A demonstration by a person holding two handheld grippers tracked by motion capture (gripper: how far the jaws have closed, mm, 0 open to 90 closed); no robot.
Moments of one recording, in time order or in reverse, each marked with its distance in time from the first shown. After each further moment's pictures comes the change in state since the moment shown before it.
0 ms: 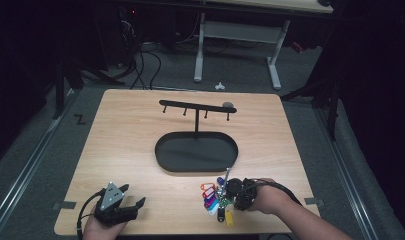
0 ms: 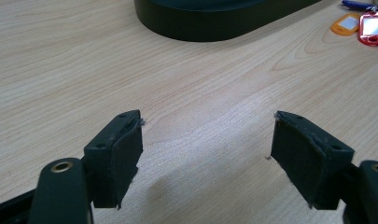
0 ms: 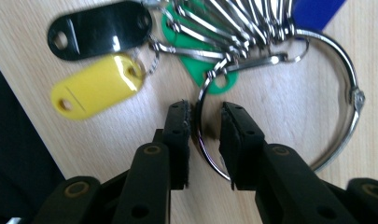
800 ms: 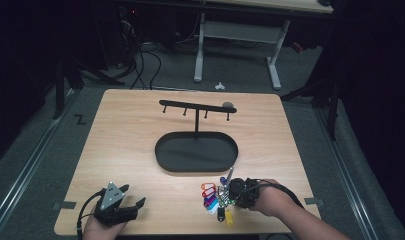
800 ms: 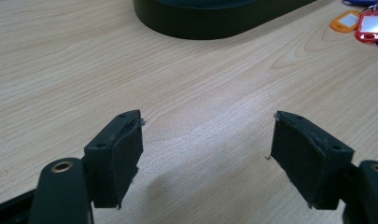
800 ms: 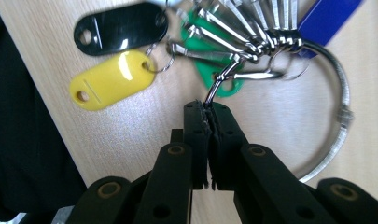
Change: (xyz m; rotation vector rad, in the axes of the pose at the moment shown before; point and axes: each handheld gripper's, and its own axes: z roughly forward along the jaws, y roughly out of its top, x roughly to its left) left arm 0.000 0.000 0.001 0.005 -0.004 0.000; right arm 0.001 -0.005 -0.012 -0.052 0.009 -0.021
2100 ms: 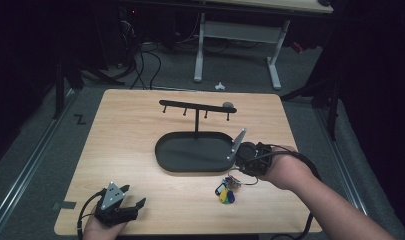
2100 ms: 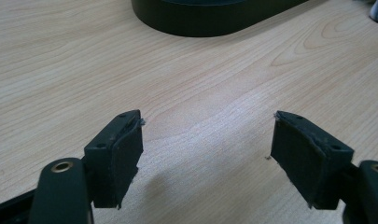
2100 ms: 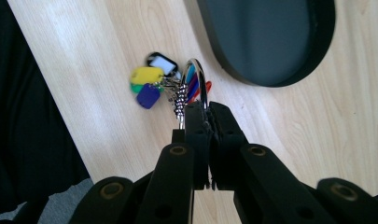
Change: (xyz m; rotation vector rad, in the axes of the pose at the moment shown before) left arm 0.000 0.000 0.001 0.009 -0.007 0.000; right arm -0.023 0.015 -0.137 -0.105 -0.160 0.024
